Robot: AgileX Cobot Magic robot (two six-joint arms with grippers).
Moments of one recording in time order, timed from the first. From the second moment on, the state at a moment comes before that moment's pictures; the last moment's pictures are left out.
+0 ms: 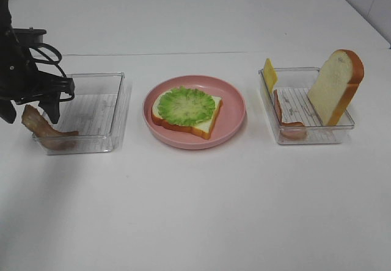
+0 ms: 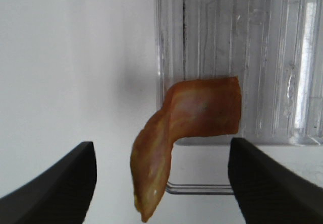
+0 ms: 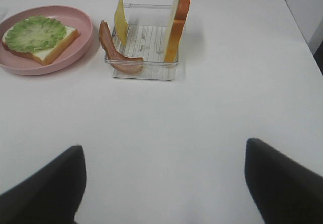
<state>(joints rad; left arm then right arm) -0.16 1.97 -1.33 0.07 0.84 -0.28 0.00 -0.01 -0.51 0.10 1.07 -0.11</state>
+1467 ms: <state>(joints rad) -0.16 1.97 -1.33 0.05 0.82 -0.29 0.00 -0.01 -0.51 0.10 1.07 -0.11</state>
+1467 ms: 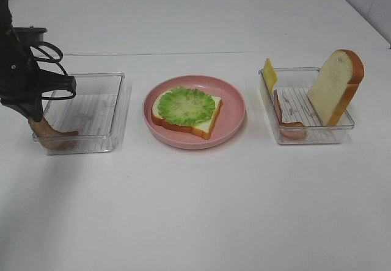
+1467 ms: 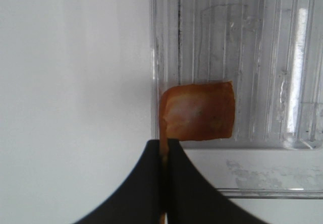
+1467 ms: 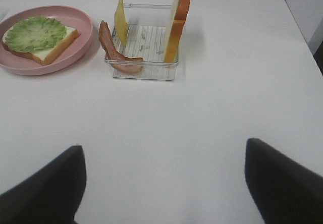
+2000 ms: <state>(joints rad) -0.16 1.89 -1.54 -0.21 0.84 -0.17 0.00 -0.01 -0.51 0.10 1.07 -0.11</state>
